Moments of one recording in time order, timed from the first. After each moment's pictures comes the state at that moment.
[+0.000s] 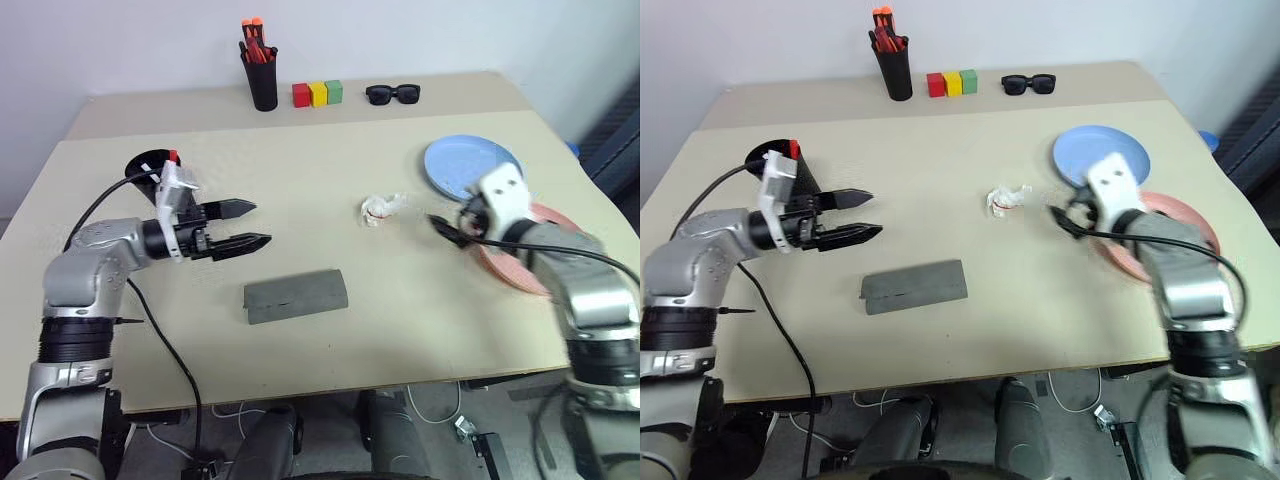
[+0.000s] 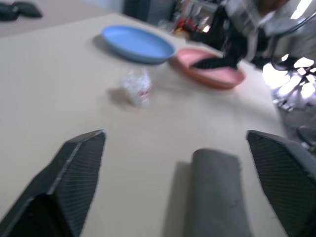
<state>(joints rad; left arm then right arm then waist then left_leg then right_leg) -0.53 0.67 0.16 0.07 -0.59 0.62 -1.25 -0.36 -0.78 -0.12 -0.11 0.16 0.72 0.56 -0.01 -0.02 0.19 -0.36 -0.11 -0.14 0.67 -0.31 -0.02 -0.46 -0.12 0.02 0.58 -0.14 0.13</state>
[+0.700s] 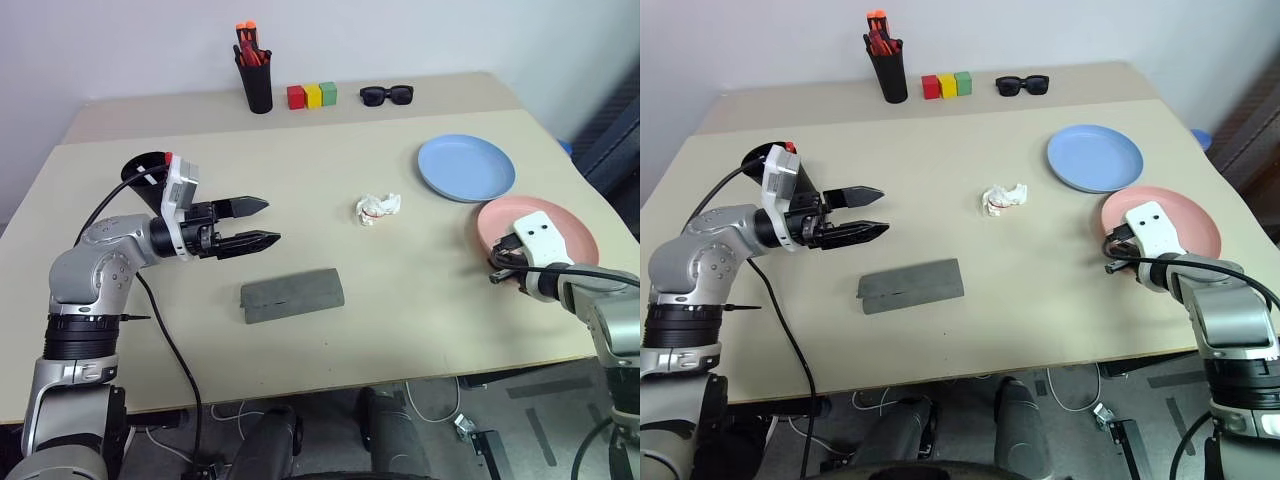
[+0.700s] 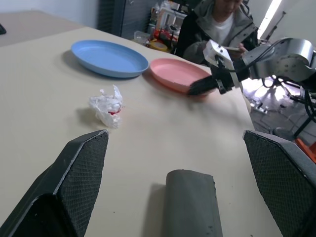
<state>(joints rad) -0.56 0.64 0.13 0.05 -0.62 0.62 -1.24 -0.30 -0.81 -0.16 -0.12 0.19 0.90 0.55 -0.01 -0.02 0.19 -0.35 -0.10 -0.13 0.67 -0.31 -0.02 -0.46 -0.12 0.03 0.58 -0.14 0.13</state>
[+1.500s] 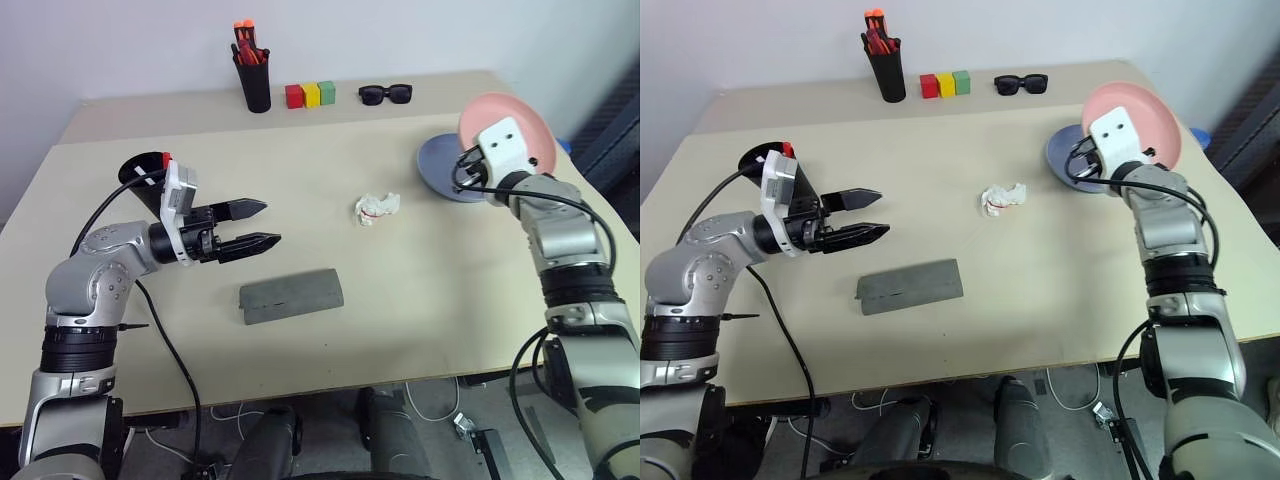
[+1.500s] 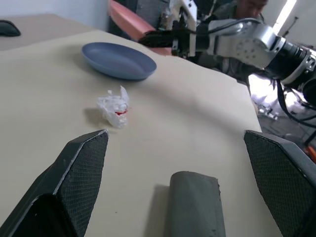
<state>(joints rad) -0.48 0.64 0.15 -0.05 -0.67 0.63 -1.14 -0.89 -0.60 0.04 0.66 -0.02 0.20 0.44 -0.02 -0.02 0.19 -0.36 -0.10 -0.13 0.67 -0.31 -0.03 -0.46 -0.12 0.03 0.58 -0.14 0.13</state>
